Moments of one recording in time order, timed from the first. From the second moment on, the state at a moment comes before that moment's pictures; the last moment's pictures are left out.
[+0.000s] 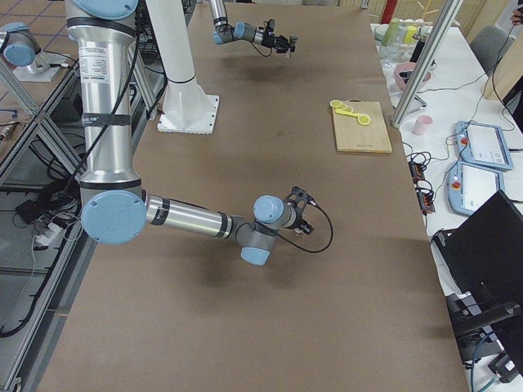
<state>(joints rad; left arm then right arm) -0.28 -1.51 -1.54 -2.86 -0.51 -1.05 1.00 -1.55 1.18 -0.03 2.05 0.24</state>
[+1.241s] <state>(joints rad) -0.26 -1.52 -1.49 -2.84 -0.44 -1.11 1.18 -1.60 1.22 0.00 2.30 0.33</state>
